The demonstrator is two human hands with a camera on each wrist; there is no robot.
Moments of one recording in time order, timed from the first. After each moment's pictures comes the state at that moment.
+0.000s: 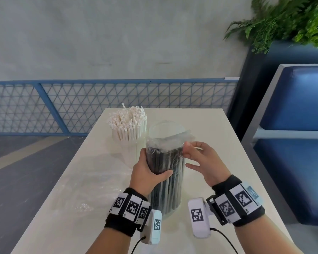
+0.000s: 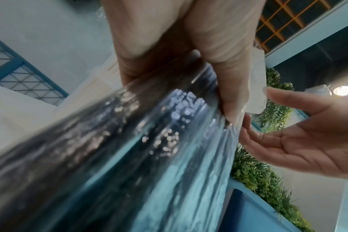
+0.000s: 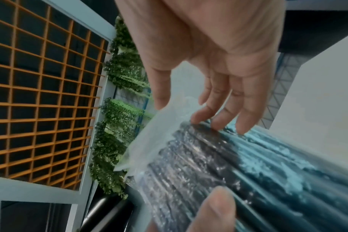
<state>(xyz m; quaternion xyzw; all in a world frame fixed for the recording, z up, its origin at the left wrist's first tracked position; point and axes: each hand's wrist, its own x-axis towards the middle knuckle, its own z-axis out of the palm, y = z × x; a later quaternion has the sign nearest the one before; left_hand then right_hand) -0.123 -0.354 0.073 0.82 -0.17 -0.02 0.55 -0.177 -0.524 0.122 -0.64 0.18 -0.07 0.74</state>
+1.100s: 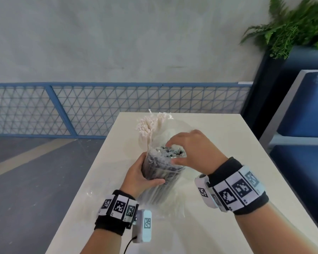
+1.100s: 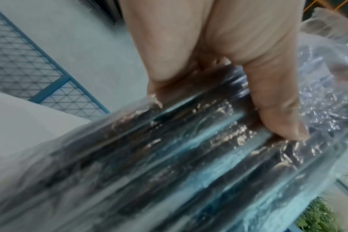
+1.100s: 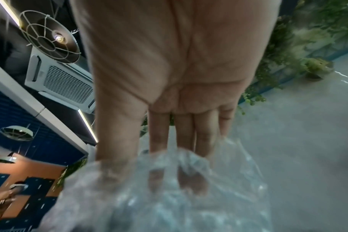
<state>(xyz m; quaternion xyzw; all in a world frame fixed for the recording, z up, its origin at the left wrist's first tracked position) -0.051 -0.252 0.068 0.77 -0.23 -0.08 0.59 -0.102 -0.438 0.174 -0.98 -0.13 -0.07 0.10</state>
